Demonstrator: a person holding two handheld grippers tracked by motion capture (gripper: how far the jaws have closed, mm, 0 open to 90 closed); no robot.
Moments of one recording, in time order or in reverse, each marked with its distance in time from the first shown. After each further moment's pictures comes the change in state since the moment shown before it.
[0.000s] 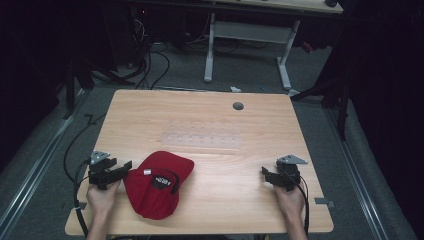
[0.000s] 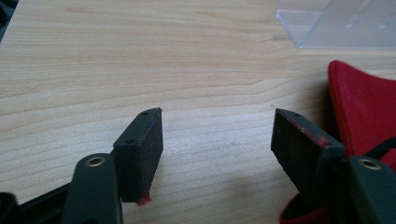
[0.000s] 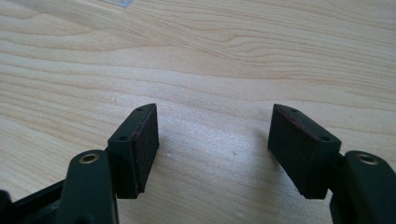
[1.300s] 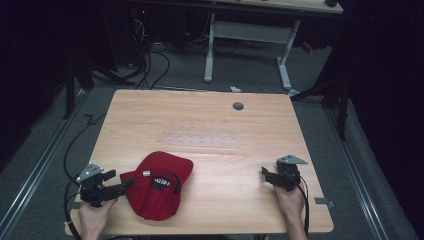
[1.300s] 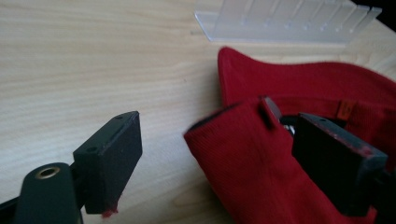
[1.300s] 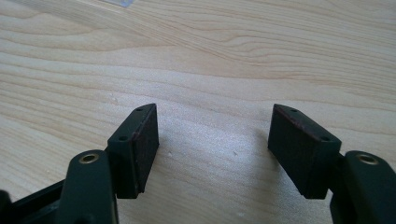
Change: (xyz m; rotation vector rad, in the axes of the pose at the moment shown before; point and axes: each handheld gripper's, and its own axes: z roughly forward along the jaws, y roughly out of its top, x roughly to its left) left arm -0.021 -0.009 -0.059 0.103 -0.153 -0.041; right arm 0.000 0.000 0.000 -0.001 0.002 0.000
